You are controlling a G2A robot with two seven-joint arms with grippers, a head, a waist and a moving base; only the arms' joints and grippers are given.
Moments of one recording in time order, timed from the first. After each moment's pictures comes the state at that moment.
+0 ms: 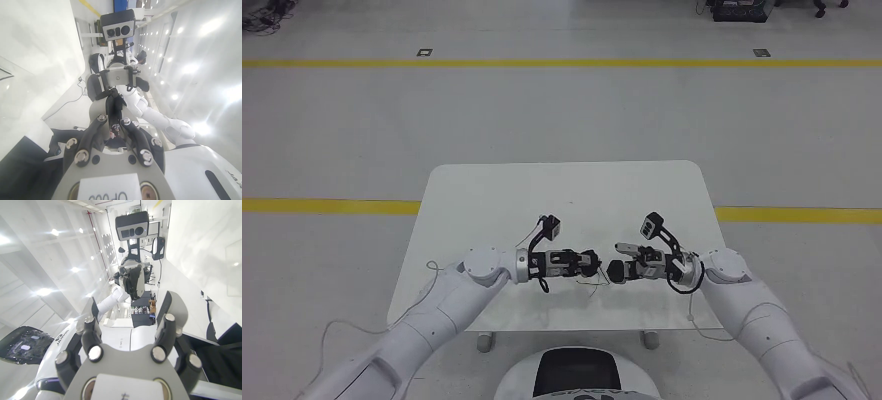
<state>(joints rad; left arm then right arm) 1.10 -1.19 -0.73 -1.13 -0.55 -0.34 -0.96 -1.25 -1.11 1.05 -1.05 0.70 -0.26 1.30</state>
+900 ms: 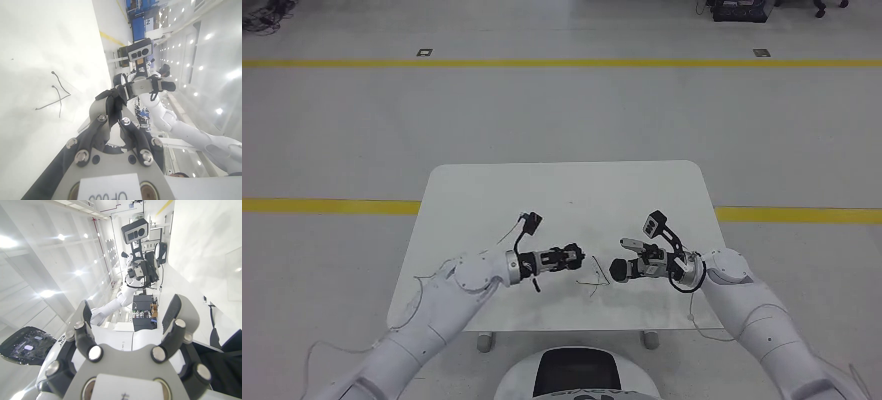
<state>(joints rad) 1.22 -1.14 -0.86 -1.25 -0.24 -0.34 -0.73 -1.26 -1.10 1.06 -1.05 0.71 -0.26 1.29</state>
